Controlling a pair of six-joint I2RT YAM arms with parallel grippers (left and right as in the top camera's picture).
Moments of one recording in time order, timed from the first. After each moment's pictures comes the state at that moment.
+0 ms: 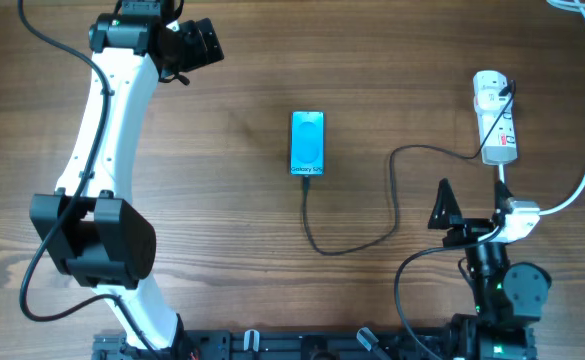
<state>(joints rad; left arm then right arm) -0.09 1.95 1.90 -0.99 -0.02 -0.40 -0.11 0.06 0.06 -0.03 -0.15 0.20</state>
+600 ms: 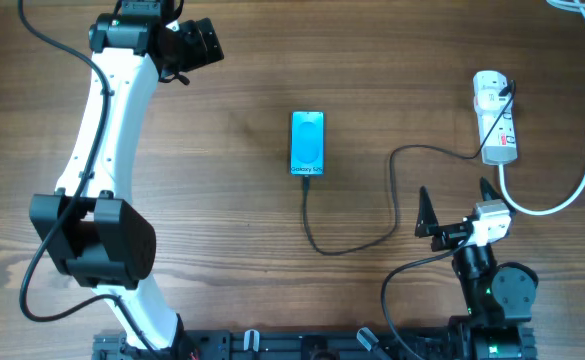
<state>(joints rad) -0.09 1.95 1.90 -0.99 -0.02 -0.40 0.02 0.02 0.01 0.00 -0.13 -0.04</state>
